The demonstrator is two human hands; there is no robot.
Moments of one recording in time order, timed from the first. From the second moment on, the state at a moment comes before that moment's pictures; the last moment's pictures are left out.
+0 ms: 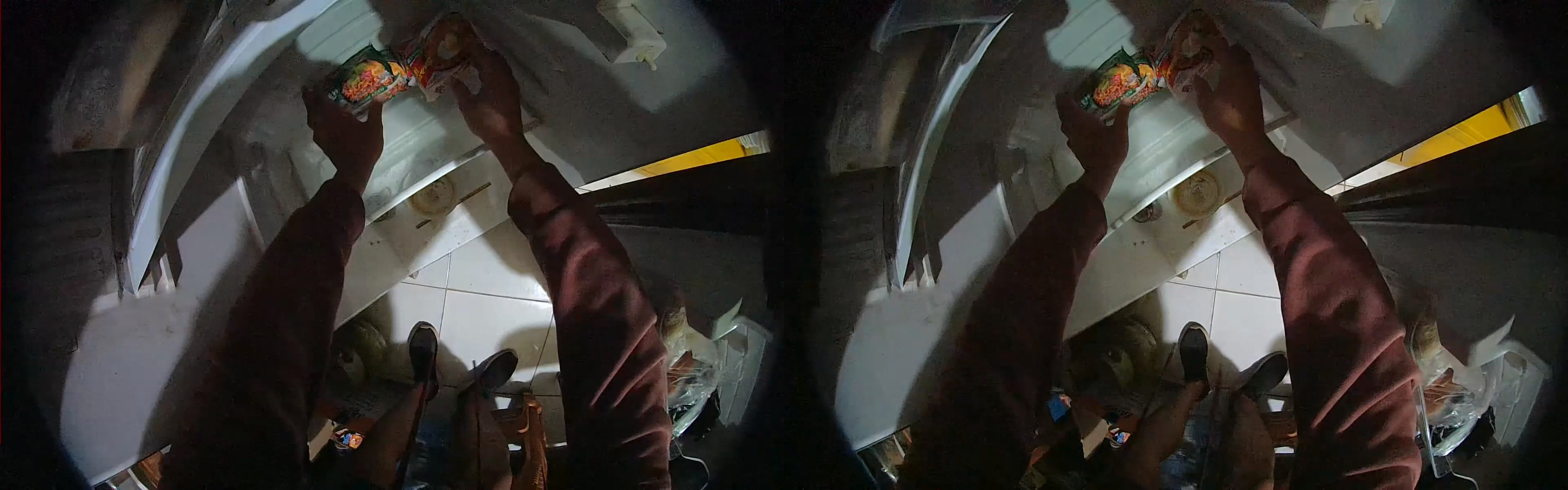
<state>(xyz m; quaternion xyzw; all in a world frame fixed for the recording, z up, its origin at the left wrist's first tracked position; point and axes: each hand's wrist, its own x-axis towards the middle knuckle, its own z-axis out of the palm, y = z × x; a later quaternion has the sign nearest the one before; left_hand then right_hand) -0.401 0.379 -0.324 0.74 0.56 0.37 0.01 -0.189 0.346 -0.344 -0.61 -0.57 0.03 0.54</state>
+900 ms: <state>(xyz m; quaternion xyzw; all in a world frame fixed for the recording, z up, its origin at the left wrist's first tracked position) -0.412 0.375 -0.340 0.86 0.46 0.20 -0.06 -0.206 0.338 -0.345 -0.58 -0.77 -0.04 0.26</state>
